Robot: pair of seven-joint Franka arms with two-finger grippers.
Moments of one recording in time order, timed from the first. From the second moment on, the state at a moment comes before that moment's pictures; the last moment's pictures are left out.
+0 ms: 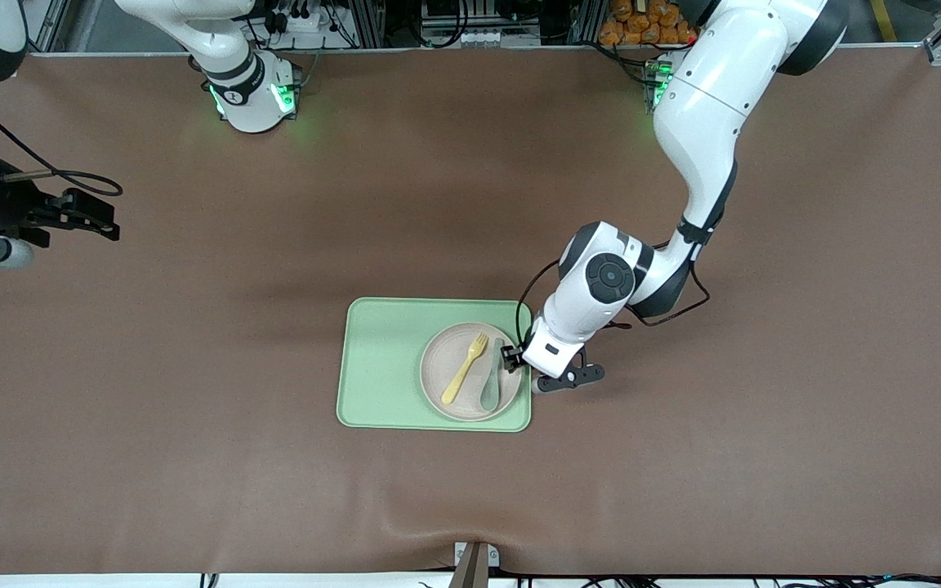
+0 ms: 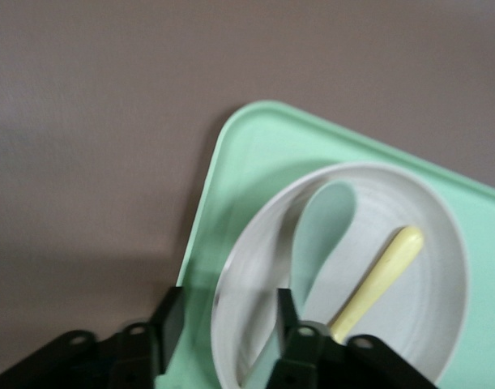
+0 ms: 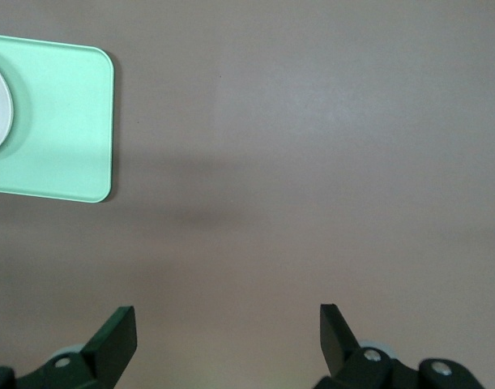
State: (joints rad) left arm -0.43 0.79 -0.17 -1.51 -0.10 2.57 -0.72; right arm 0.00 0.07 0.03 -1.54 0.01 1.53 -0.07
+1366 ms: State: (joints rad) left arm -0.04 0.11 -0.02 -1.48 -0.07 1.71 -0.29; right arm 0.37 0.46 0.04 -1.36 0.12 1.89 0.73
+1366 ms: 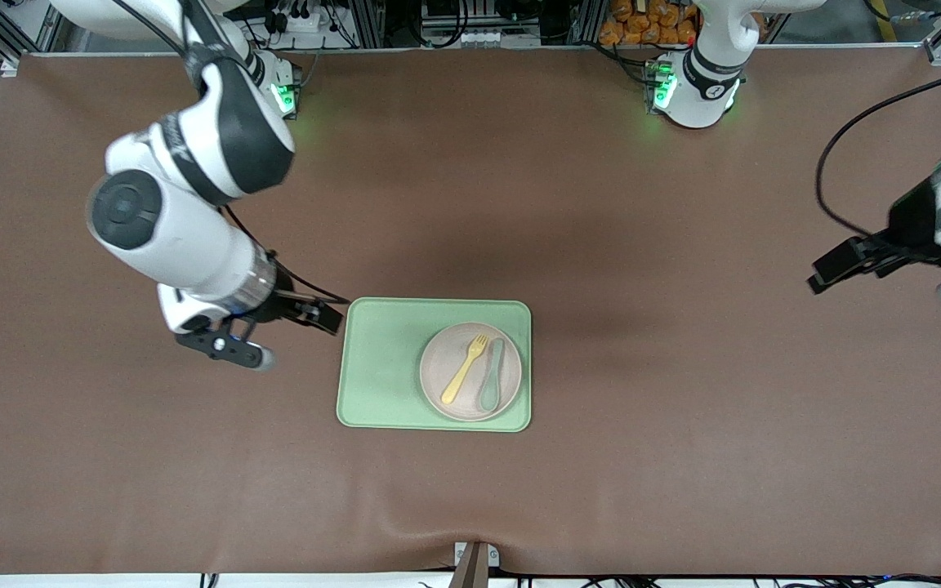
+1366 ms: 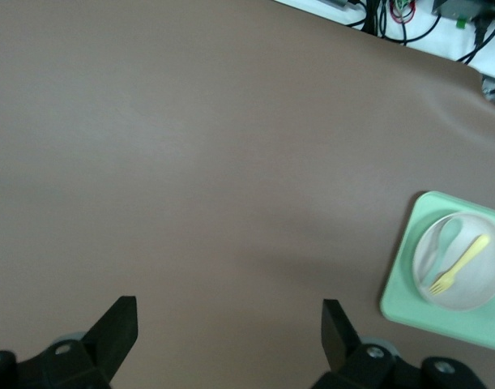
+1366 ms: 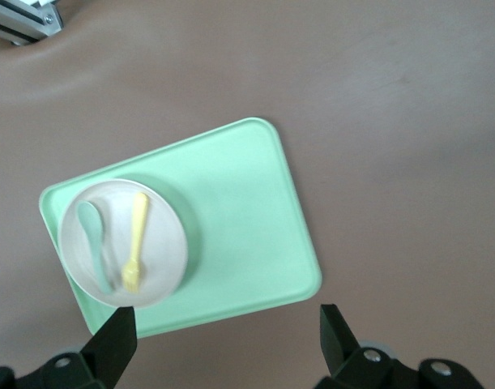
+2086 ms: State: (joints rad) left arm 0.04 0.04 -0.02 -1.49 -0.07 1.63 -0.16; right arm 0.58 0.83 0.02 -1.10 0.06 2.00 1.10
